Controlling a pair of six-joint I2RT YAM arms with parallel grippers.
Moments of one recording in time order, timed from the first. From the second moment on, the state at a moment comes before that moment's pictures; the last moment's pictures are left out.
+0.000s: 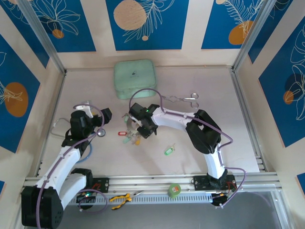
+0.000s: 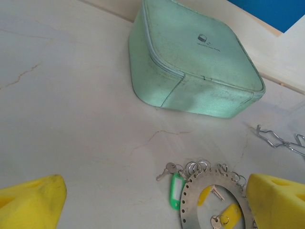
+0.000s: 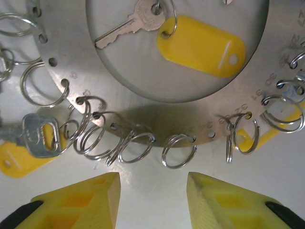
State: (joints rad) left arm -0.10 0.89 0.44 0.03 0.14 -0.44; right arm 0.92 2.01 1.49 -0.87 0.11 0.08
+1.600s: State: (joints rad) left arm -0.10 0.86 0.43 0.03 0.13 -0.44; right arm 0.91 2.15 1.62 -0.97 0.27 0.08
